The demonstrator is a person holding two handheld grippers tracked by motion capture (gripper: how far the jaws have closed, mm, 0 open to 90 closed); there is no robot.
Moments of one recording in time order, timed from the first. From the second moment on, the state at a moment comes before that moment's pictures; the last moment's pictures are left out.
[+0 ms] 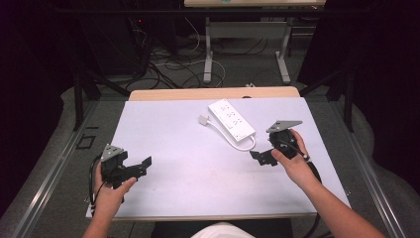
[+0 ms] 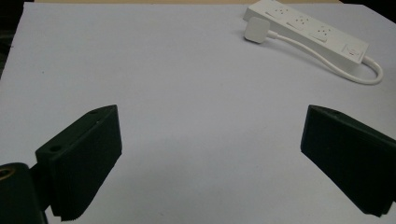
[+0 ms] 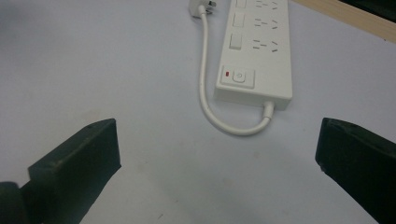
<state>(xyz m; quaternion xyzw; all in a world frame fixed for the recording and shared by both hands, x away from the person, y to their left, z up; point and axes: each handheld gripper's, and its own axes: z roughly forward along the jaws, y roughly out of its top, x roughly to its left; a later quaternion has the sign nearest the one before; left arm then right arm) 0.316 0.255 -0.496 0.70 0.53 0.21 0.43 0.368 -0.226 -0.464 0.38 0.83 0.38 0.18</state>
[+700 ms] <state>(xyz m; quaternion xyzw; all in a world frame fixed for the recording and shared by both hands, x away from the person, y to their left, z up) 0.315 0.255 -0.496 0.70 0.53 0.21 0.43 0.341 -0.266 -0.493 0.42 0.80 0.40 0.17</state>
